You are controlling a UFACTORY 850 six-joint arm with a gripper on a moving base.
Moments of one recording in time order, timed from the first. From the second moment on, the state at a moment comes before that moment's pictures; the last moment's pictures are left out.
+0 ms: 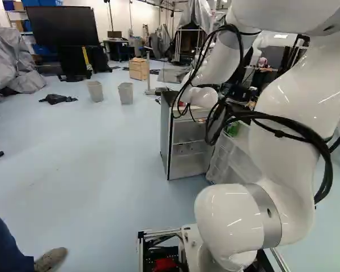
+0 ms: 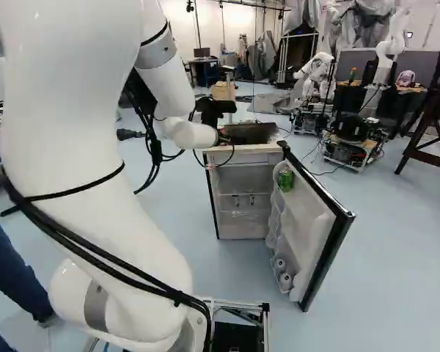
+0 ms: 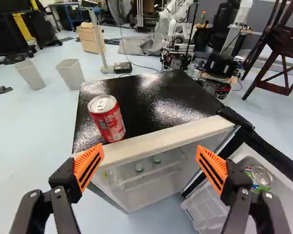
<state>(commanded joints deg) -4.4 -7.4 -38.9 17.8 35.4 -10.8</state>
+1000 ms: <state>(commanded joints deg) -13.8 -0.4 -38.4 17.8 24.6 -10.8</state>
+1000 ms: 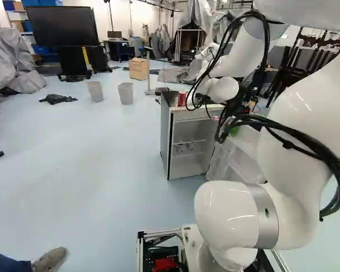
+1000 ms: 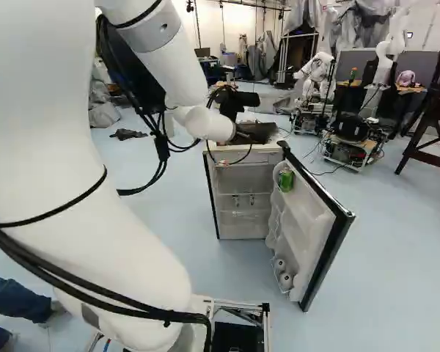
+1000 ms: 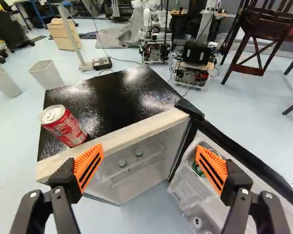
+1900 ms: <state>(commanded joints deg) -22.2 0.3 -41.2 17.8 15.3 -10.8</state>
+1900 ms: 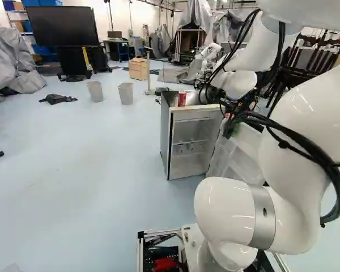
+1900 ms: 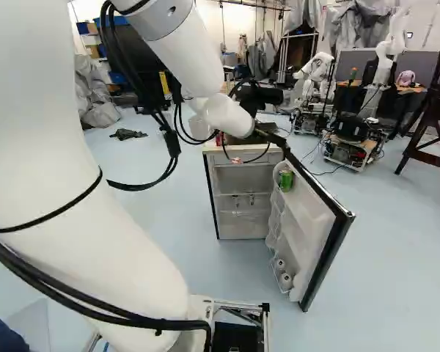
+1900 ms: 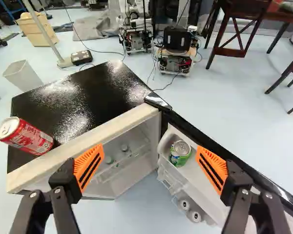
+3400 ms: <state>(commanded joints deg) -35.4 -7.6 -49.5 17.8 8.5 -10.8</state>
